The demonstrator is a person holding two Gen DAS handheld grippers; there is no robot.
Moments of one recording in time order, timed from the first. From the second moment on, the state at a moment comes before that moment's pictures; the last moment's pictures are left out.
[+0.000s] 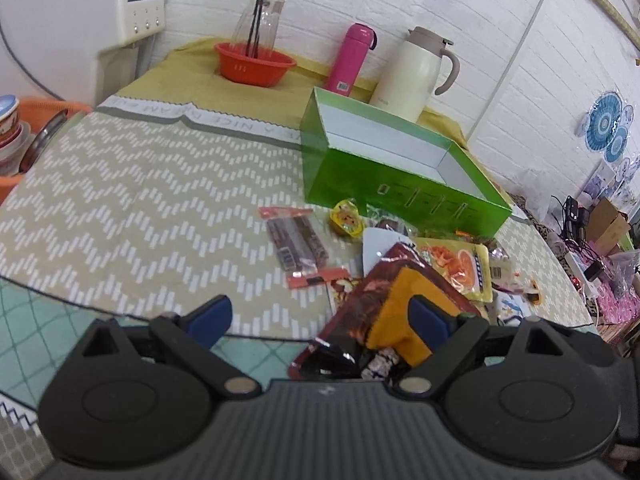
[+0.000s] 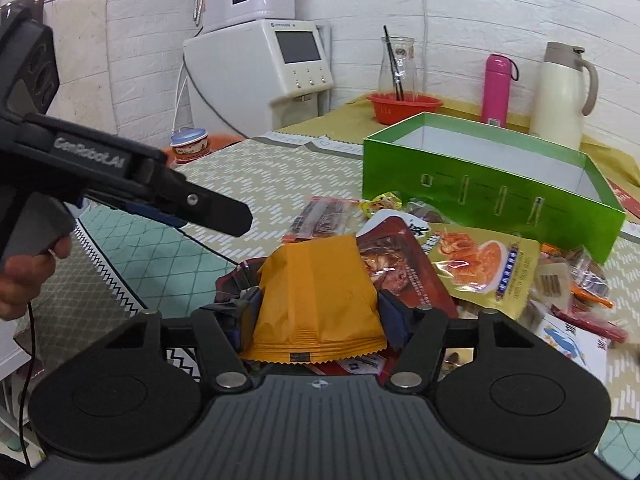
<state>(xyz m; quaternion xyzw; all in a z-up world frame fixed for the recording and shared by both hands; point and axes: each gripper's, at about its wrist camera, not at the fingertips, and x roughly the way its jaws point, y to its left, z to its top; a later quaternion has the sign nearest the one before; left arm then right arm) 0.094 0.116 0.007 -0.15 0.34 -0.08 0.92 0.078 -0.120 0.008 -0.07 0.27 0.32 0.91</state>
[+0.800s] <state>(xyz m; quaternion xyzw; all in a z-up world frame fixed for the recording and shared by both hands) 0.175 0.086 -0.014 -0.02 0.39 -0.04 0.92 0.073 -0.138 0.002 -0.06 0.28 0.28 0.92</state>
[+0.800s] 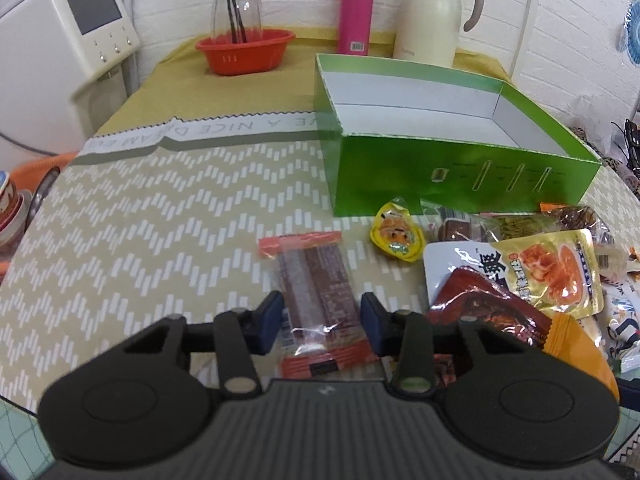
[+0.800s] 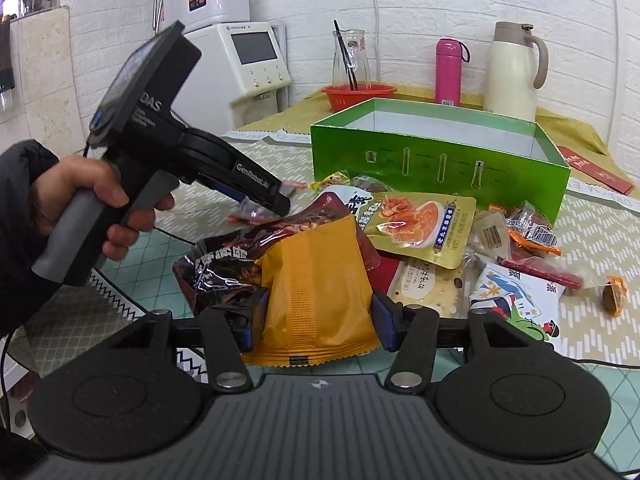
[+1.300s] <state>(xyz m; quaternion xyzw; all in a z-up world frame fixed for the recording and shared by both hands) 0.148 0.075 0.091 -0.08 0.27 -0.13 0.95 0.109 -0.161 0.071 -0.07 0.17 0.23 0.96</state>
